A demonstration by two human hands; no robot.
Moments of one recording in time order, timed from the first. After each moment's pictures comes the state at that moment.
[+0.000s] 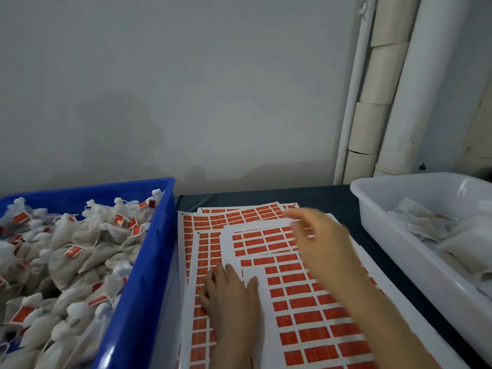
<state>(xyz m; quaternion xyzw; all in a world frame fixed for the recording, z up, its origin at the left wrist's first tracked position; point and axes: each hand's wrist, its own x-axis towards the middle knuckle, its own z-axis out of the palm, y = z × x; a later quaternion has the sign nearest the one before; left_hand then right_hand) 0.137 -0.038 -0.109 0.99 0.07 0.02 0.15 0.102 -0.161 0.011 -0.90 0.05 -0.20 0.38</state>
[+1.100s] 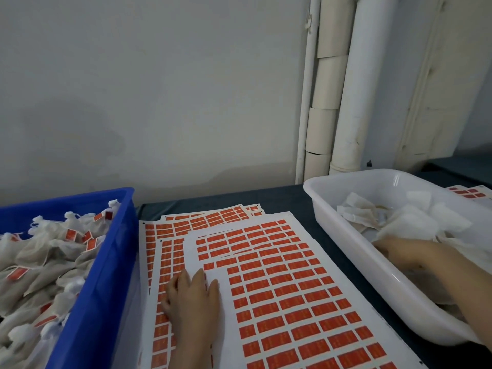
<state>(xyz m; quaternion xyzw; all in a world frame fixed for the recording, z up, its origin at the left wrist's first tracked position) 0.130 -0.035 -0.104 0.98 0.09 0.07 0.18 0.091 -0.409 -0.028 -0.95 0.21 0.21 0.07</state>
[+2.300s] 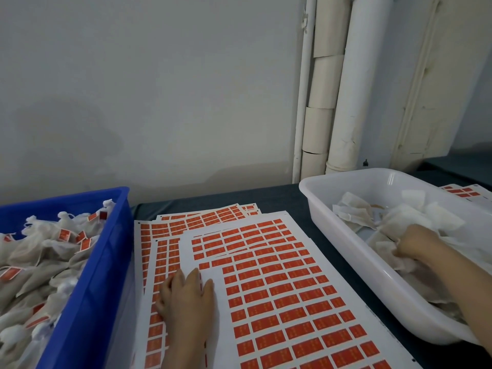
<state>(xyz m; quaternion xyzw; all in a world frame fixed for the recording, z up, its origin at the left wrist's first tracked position) 0.130 -0.034 -0.103 0.98 0.10 0.07 0.18 0.093 -0.440 -0.037 -0.90 0.42 0.04 0.07</state>
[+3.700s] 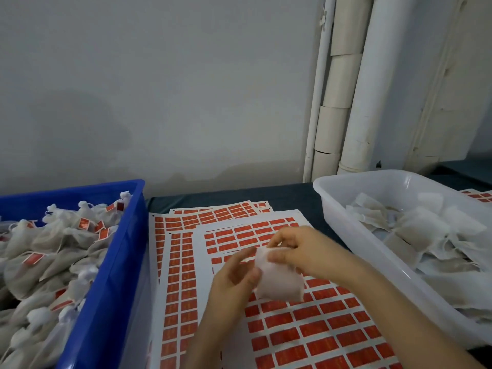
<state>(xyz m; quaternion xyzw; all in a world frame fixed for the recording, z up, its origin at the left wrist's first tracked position) 0.098 -0.053 -0.069 0.74 -0.13 -0.05 0.66 0.089 -0.210 0.009 -0.93 -0.02 0.03 0.37</state>
